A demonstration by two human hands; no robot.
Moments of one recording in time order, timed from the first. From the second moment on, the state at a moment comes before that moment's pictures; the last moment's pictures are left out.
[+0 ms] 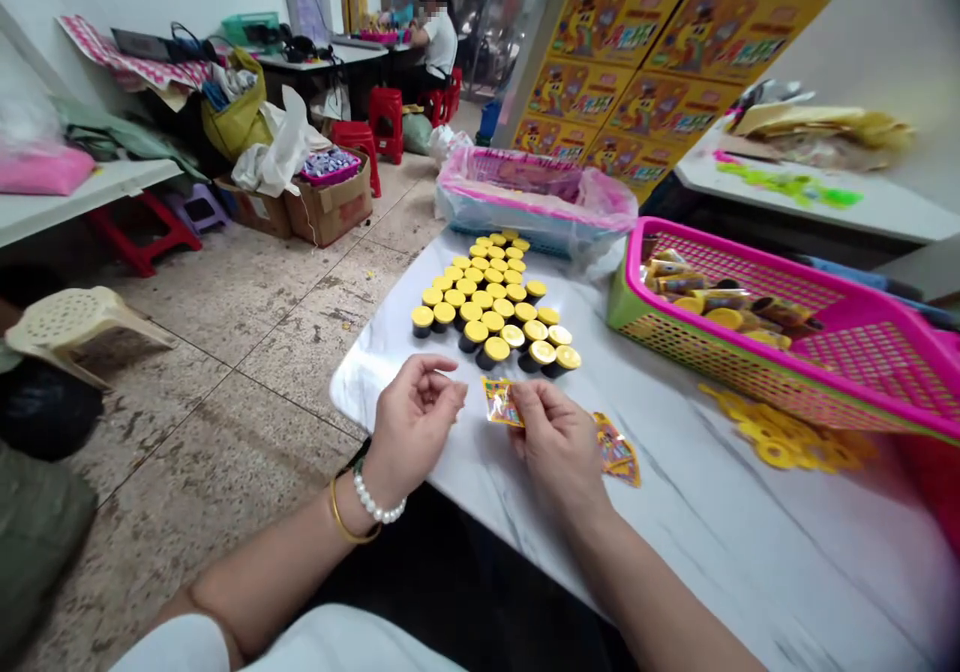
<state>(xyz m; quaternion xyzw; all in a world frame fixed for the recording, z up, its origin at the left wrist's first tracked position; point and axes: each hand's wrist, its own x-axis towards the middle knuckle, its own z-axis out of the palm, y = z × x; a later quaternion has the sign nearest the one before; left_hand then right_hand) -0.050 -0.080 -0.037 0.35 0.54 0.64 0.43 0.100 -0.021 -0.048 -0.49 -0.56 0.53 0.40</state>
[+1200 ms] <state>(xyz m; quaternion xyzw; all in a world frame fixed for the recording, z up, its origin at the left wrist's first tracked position) -0.042 -0.090 -0.038 0.31 0.54 0.64 0.45 0.097 -0.028 -0.042 -0.49 -0.64 0.40 0.43</state>
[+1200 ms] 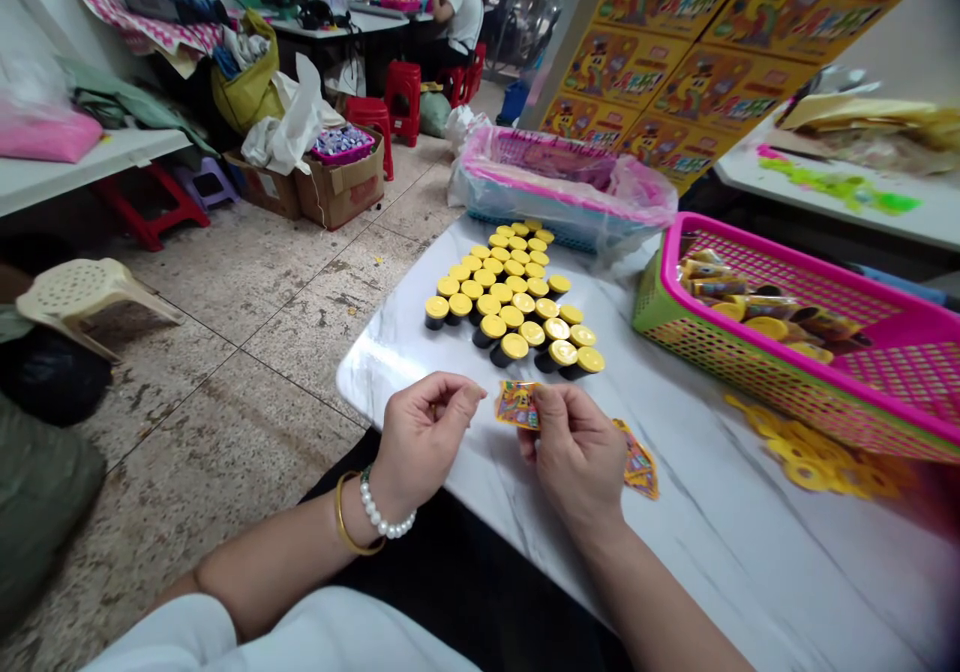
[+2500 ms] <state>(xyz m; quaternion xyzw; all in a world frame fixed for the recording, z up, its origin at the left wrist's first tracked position) -0.060 -0.072 -0.036 0.25 0.52 0.56 0.60 0.154 0.045 -0.046 -0.60 -0.73 0.02 0.34</state>
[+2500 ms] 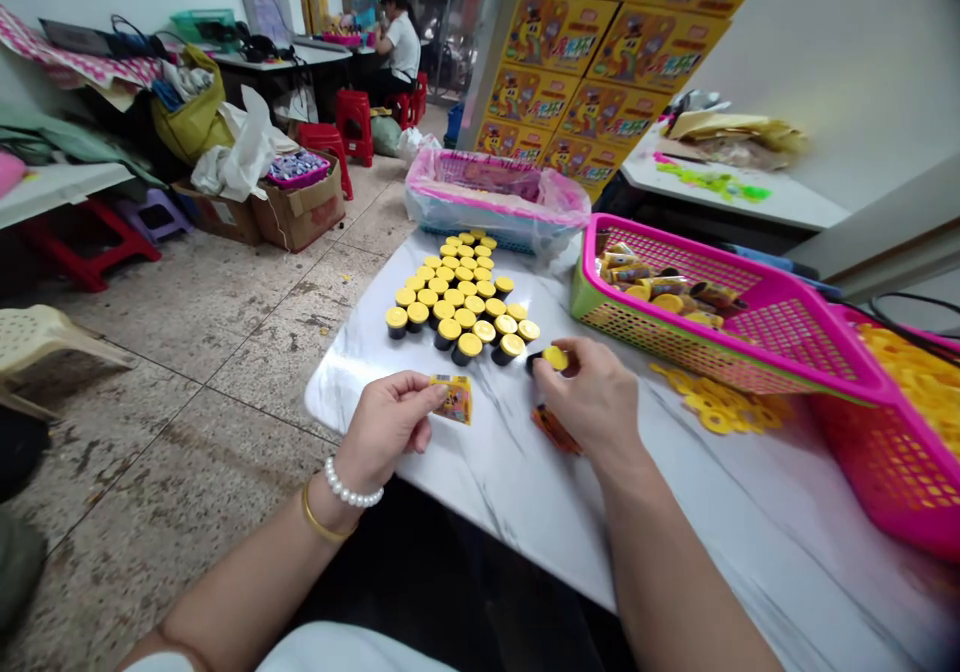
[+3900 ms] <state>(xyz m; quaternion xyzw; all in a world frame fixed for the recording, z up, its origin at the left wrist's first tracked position) -0.050 -0.041 -0.043 0.13 0.36 0.59 0.71 0.127 -0.004 -0.032 -0.37 -0.69 0.46 0.42</state>
